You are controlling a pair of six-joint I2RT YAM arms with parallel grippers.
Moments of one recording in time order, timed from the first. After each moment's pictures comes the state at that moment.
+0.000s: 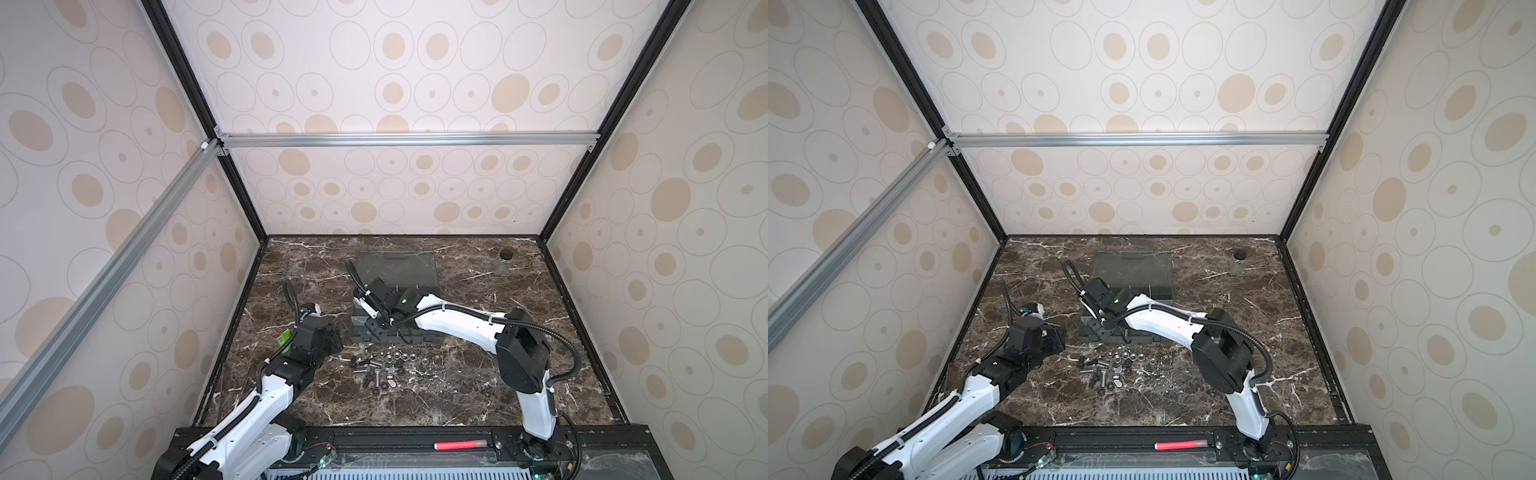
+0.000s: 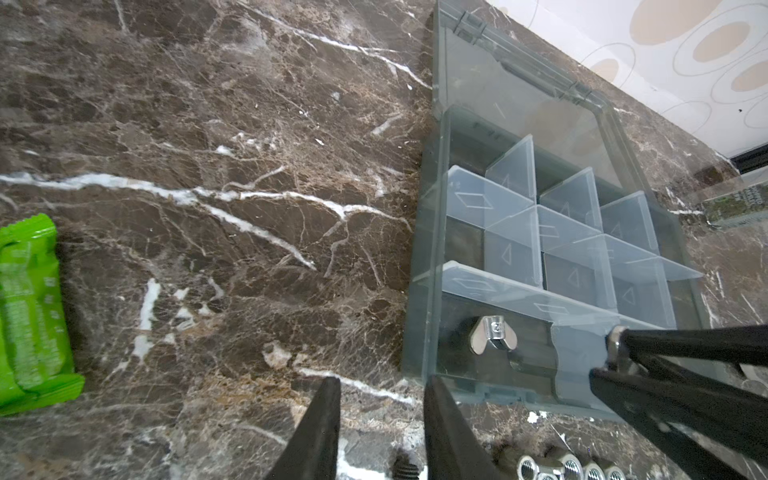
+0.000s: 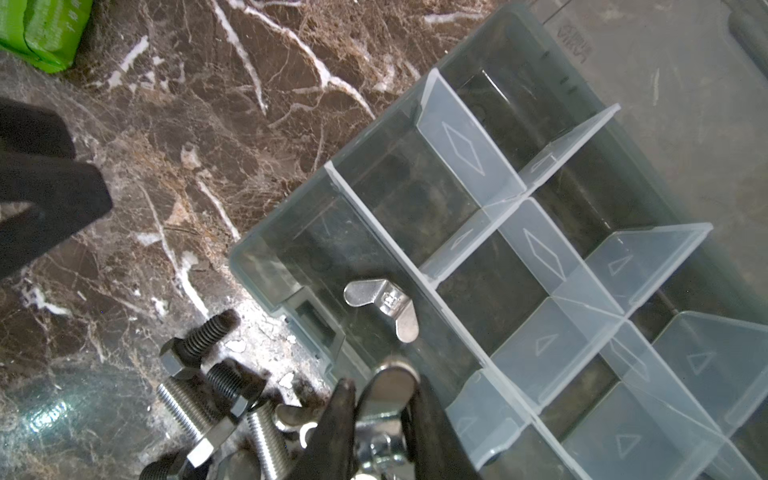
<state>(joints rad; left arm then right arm) -0.36 0.90 0.40 -0.20 -0.15 -0.63 0.97 2.03 1.66 -0.69 0.11 0.10</state>
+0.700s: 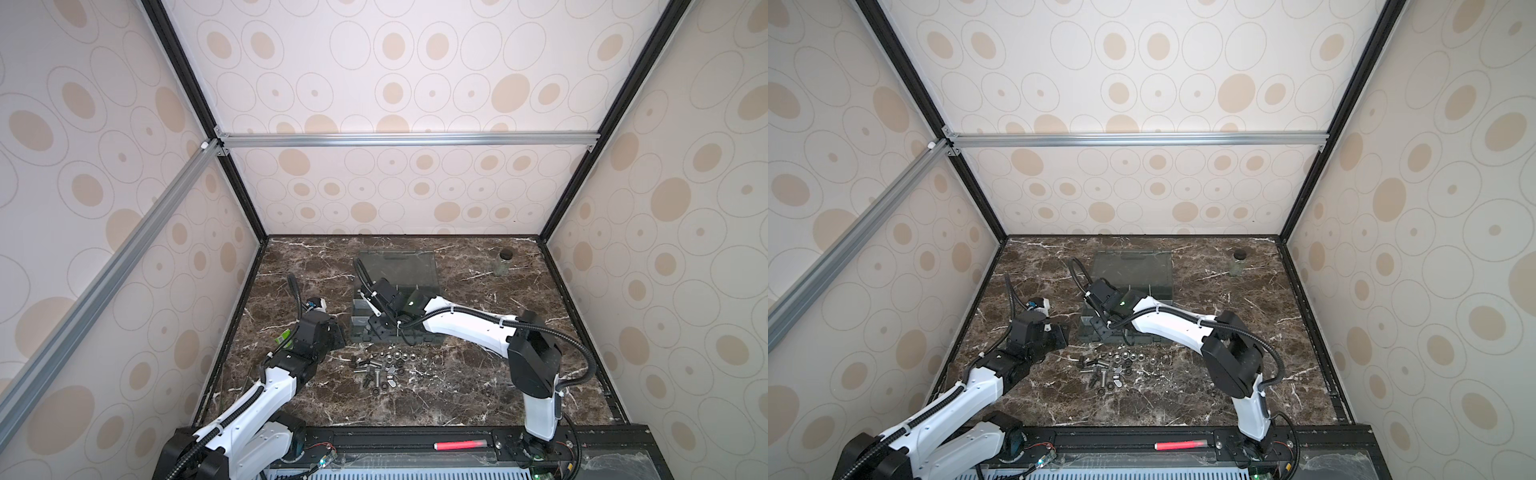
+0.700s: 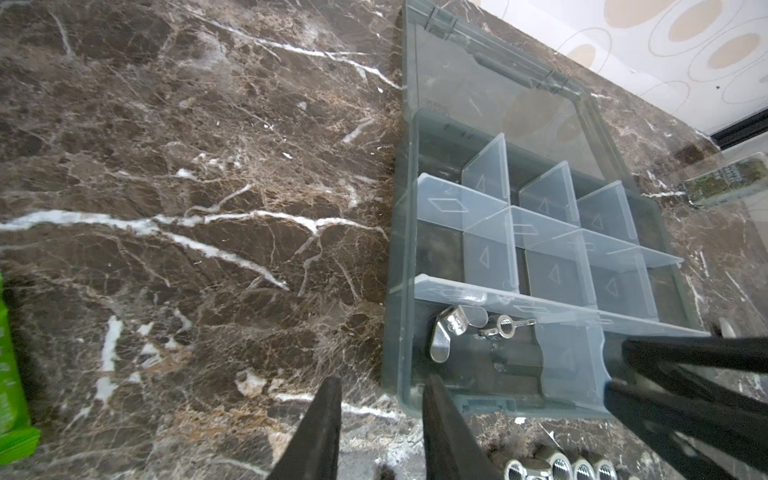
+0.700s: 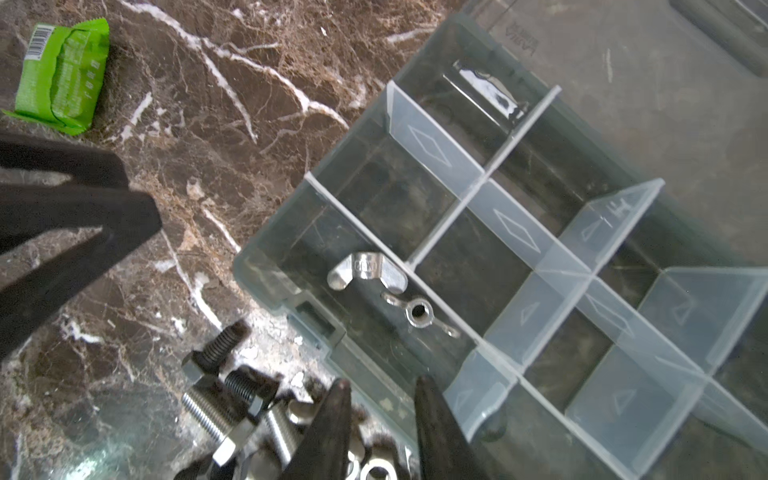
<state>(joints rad) -0.36 0.96 0.44 -0.15 -0.10 -0.56 0.98 1.92 1.55 -0.63 0.14 0.24</state>
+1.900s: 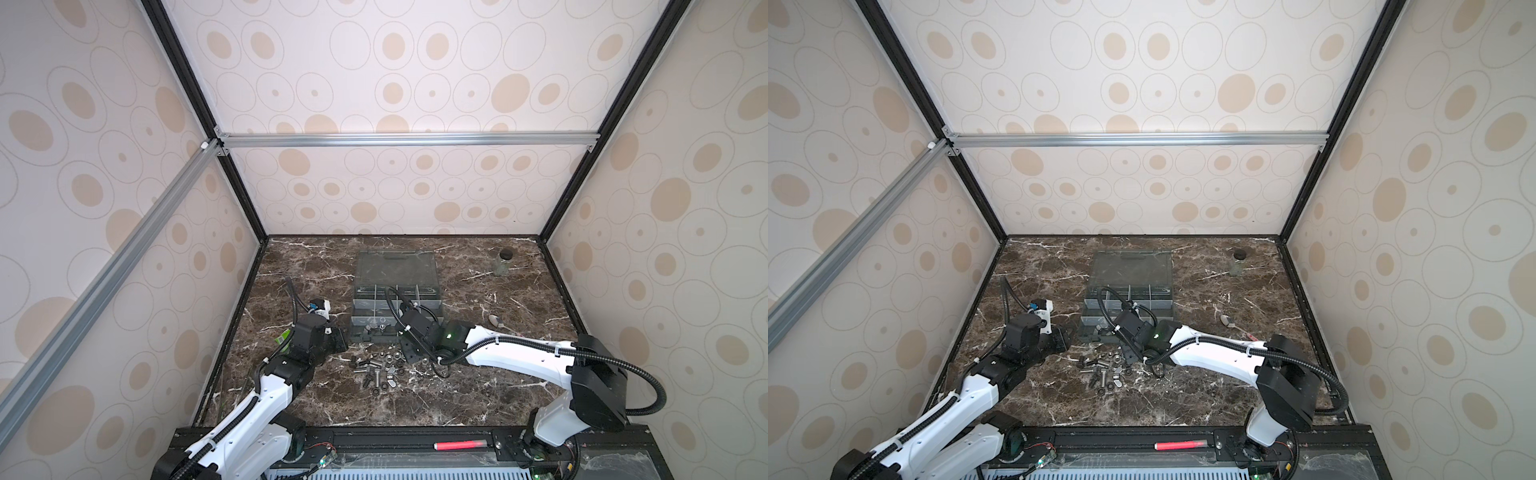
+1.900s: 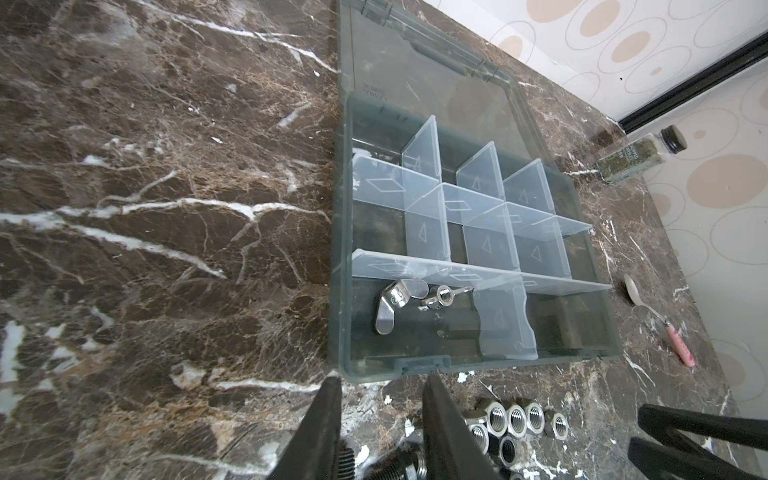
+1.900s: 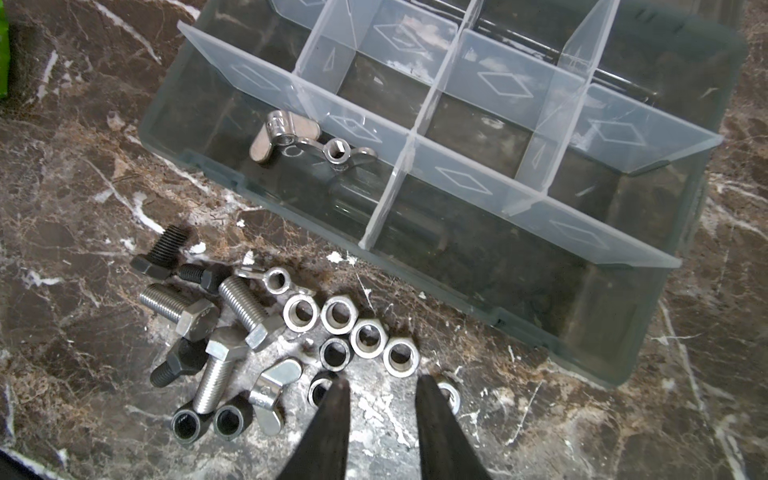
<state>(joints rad) -0.36 0.88 0.42 -0.16 0.05 -0.56 1.04 1.58 1.10 -0.57 0.28 0.55</state>
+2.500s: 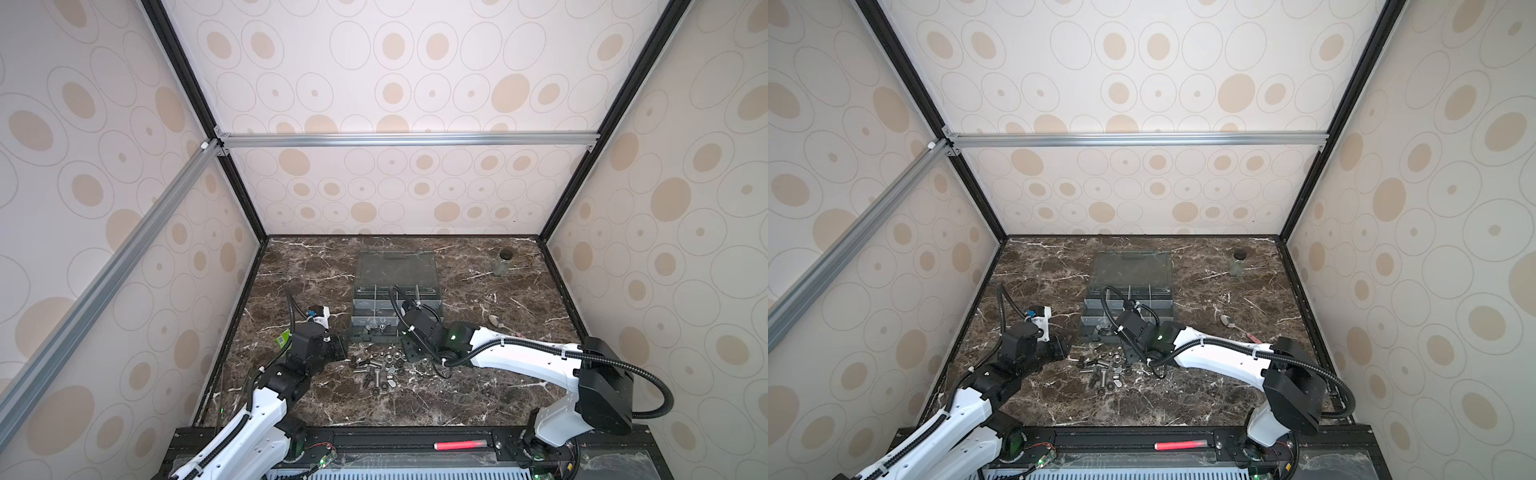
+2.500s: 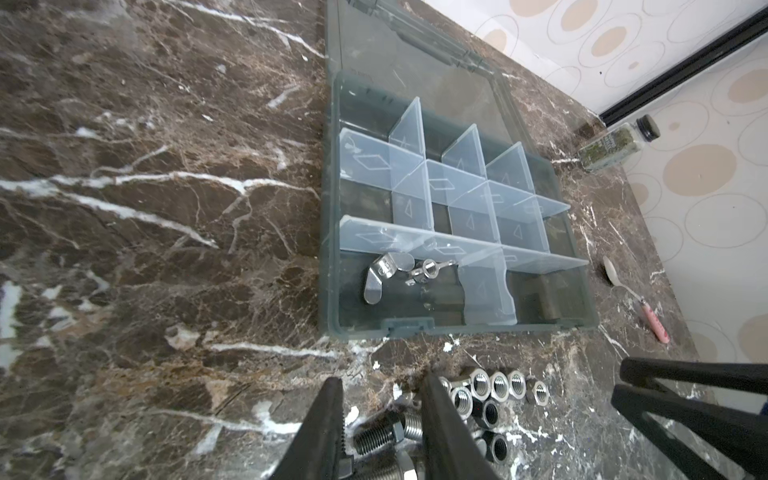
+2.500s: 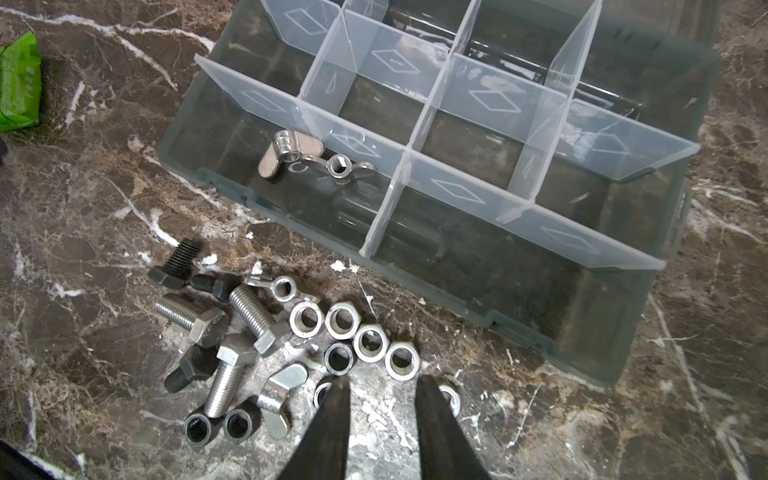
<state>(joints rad) -0.43 0.75 0.38 -0.25 0.04 -0.61 1.04 1.54 1.08 -0.55 0.29 0.56</state>
